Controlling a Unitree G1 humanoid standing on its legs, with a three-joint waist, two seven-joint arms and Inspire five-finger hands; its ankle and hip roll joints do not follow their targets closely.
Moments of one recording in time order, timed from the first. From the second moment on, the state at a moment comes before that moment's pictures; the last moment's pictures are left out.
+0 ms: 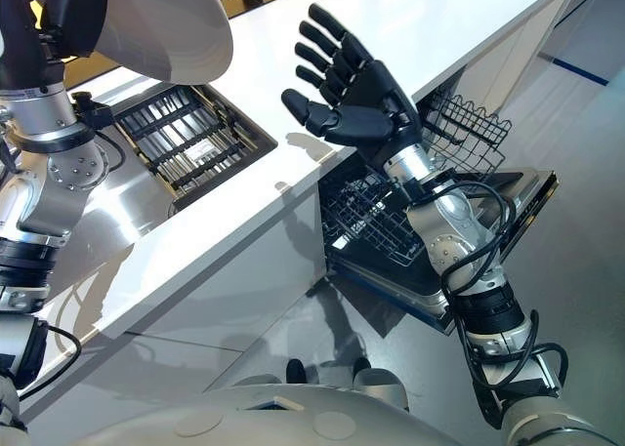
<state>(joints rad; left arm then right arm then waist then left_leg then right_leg) -0.52 0.83 -0.13 0.07 0.55 -0.20 0.94 -0.35 -0.45 0.24 -0.23 0.93 0.15 0.14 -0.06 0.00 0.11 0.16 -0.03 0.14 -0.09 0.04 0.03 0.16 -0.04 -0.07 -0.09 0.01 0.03</state>
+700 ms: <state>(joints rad) -0.52 0.73 -0.24 0.10 0.55 -0.20 0.94 -0.35 -0.41 0.37 -0.23 0.87 0.18 0.11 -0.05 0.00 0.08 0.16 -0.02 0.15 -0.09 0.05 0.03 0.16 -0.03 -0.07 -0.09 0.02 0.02</state>
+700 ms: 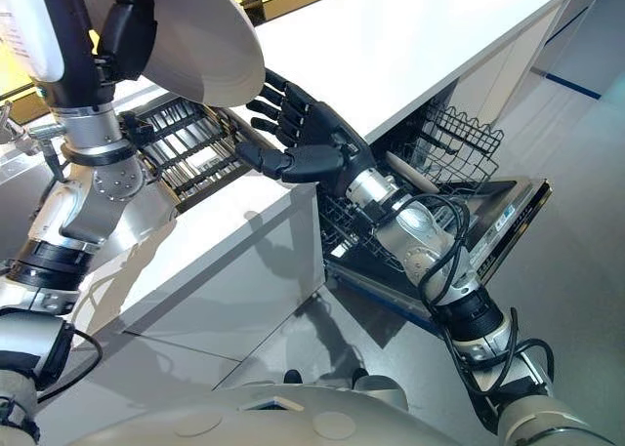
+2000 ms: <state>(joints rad) -0.39 0.61 -0.30 0.01 0.59 -0.38 0.78 -0.35 -0.35 0.27 -0.23 0.70 -0.09 -0.14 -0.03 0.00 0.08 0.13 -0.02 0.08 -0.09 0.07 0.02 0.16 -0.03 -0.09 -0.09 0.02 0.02</state>
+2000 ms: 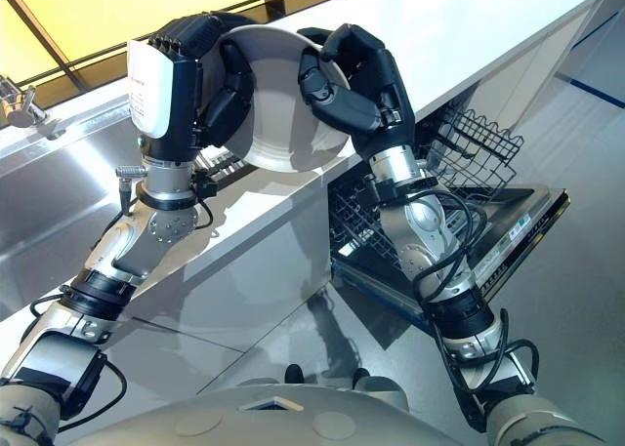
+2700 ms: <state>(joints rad) -0.36 0.64 -0.24 -0.03 0.37 -0.37 0.62 -0.34 -0.44 0.21 -0.23 0.45 -0.16 -0.19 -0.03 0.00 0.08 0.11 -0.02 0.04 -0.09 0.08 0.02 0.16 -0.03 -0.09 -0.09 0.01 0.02</state>
